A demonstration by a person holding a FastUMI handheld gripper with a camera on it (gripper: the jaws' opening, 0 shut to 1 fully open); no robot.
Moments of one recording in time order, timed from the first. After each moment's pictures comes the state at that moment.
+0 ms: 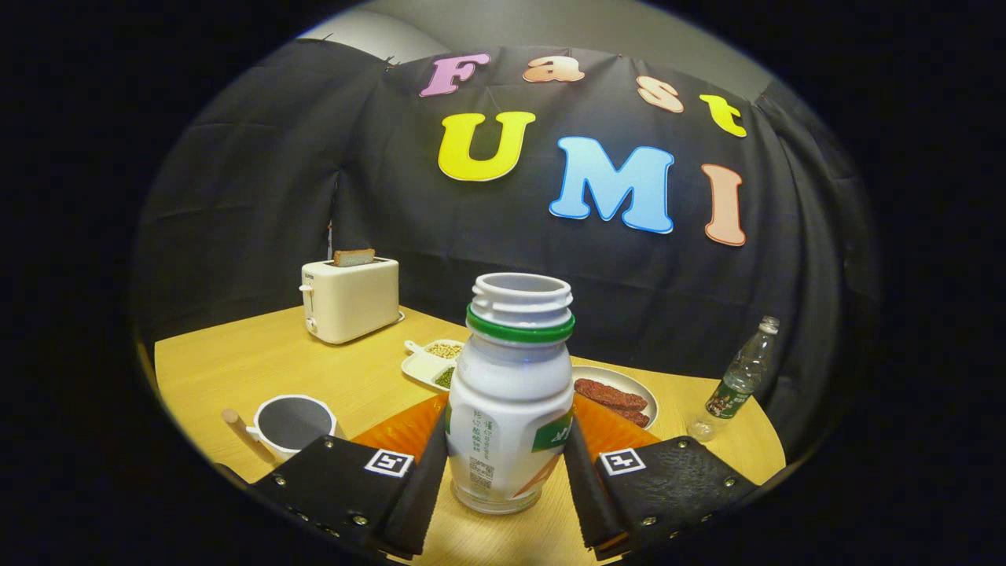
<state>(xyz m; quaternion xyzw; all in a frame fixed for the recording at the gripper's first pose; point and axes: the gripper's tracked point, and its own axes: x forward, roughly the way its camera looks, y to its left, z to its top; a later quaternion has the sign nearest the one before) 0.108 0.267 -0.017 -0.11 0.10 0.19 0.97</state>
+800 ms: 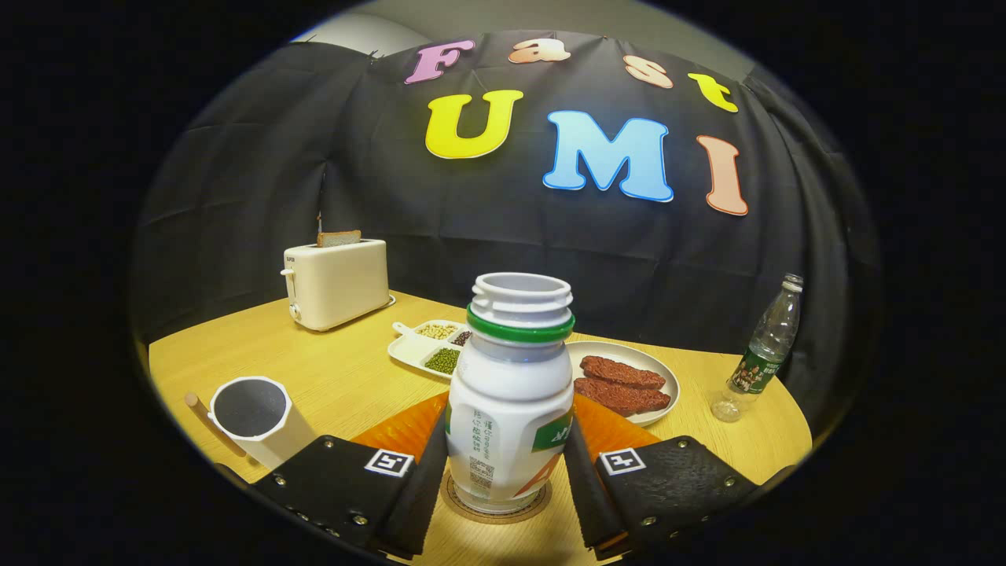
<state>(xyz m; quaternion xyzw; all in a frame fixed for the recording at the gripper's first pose) 0.136 0.265 -0.061 -0.10 0.12 0.18 0.97</state>
